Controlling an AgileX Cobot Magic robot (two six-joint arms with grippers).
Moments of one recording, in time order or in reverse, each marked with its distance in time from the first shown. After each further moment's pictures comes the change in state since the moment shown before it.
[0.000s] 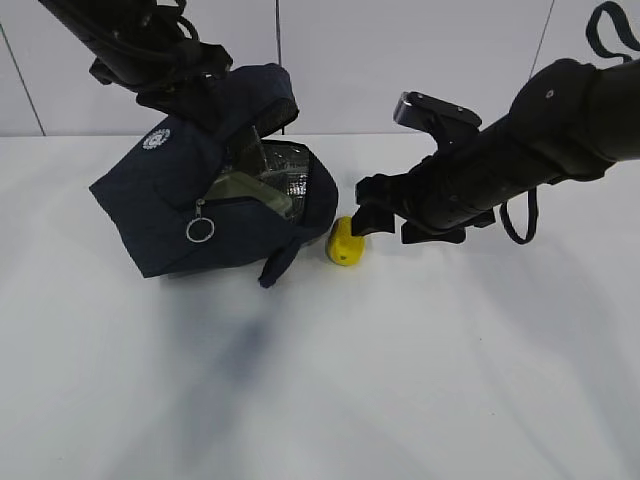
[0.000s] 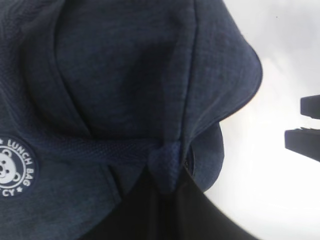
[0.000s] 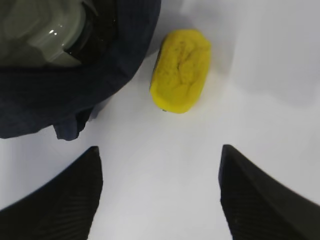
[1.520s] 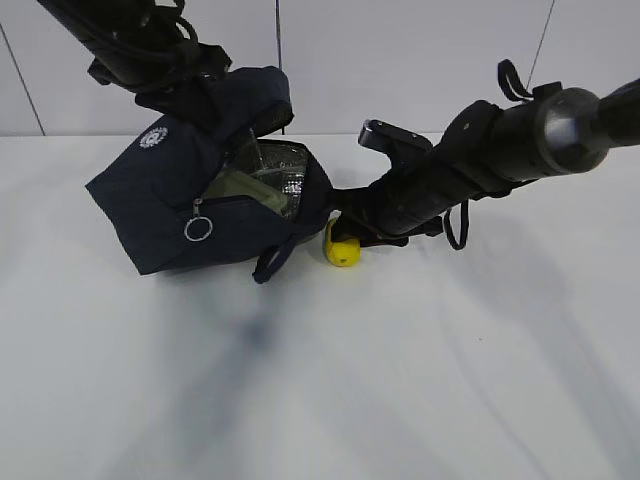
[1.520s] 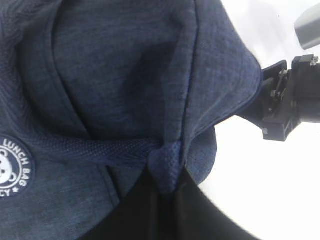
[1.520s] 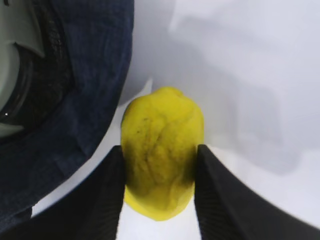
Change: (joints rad) left arm 0.000 0.000 0.000 0.000 0.004 0.000; right arm 0.000 0.313 -0.268 0.084 -0.020 -0.034
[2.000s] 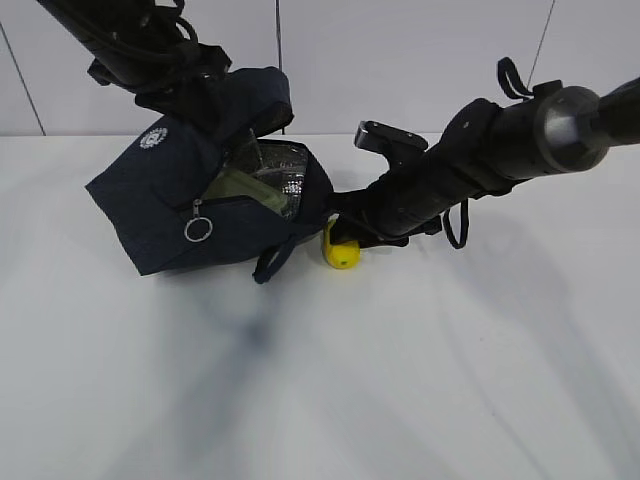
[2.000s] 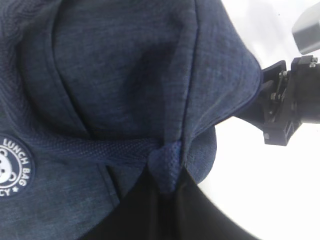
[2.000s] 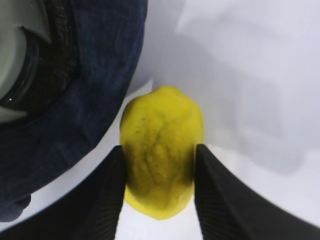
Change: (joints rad) left arm 0.000 0.000 0.000 0.000 0.004 0.000; right arm 0.000 0.000 -0.006 -0.014 0.027 -0.037
